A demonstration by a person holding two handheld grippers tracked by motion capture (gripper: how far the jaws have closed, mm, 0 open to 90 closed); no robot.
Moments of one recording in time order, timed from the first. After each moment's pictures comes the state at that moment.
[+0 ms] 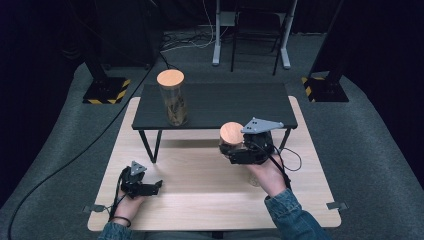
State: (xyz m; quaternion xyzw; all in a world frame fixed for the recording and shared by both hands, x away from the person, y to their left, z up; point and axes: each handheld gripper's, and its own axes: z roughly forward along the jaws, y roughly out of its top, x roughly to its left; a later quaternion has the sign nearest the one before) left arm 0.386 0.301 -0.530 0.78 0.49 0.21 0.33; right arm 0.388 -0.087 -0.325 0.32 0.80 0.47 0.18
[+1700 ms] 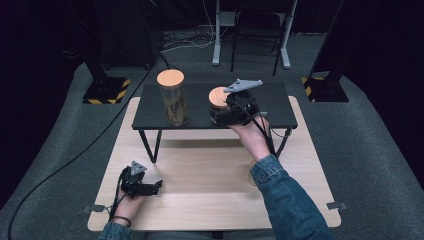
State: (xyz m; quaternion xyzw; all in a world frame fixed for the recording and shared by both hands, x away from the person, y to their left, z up) left arm 0.386 0.301 -0.530 0.78 0.49 0.21 0.33; right arm 0.464 -0.049 -0.276 0.34 0.80 0.44 0.24
